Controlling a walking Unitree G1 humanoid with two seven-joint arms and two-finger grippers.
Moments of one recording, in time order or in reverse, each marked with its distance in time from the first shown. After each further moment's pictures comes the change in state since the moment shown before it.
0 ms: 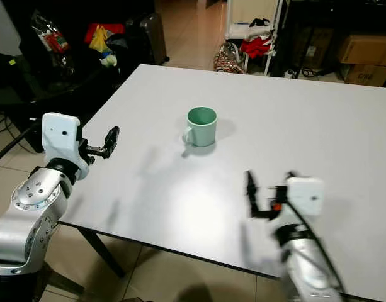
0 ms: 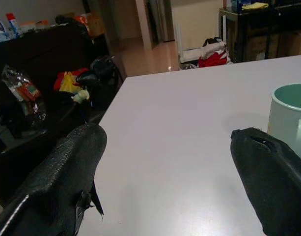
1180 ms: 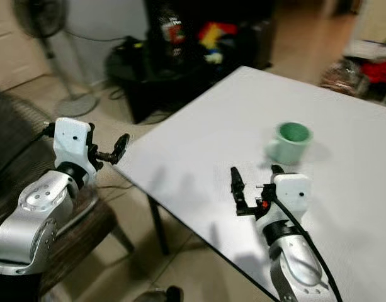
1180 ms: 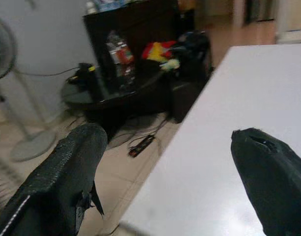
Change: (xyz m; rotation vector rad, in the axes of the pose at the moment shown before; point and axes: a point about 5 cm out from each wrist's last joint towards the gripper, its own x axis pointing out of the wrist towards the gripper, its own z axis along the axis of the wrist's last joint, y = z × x) left arm 0.002 -0.010 -0.008 -0.019 0.034 -0.083; right arm 0.004 0.011 0.004 -0.041 -0.044 0.103
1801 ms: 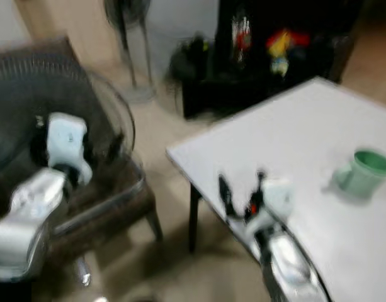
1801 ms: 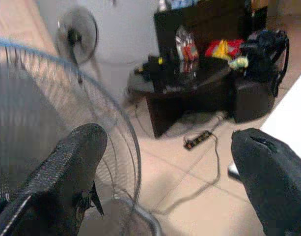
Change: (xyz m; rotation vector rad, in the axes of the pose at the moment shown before) left arm -0.008 0.003 0.000 0.032 -0.011 0.022; right arm 0.001 0.007 -0.018 0.026 0.059 0.070
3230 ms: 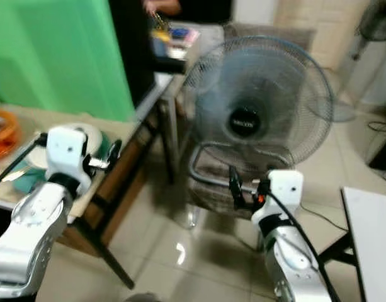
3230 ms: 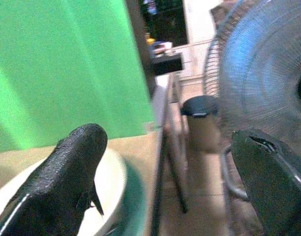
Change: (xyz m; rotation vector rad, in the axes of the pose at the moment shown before) left arm -0.013 -0.003 -0.002 0.041 -0.008 0.054; right arm 0.016 -0.015 0.002 0.003 -0.037 -0.099
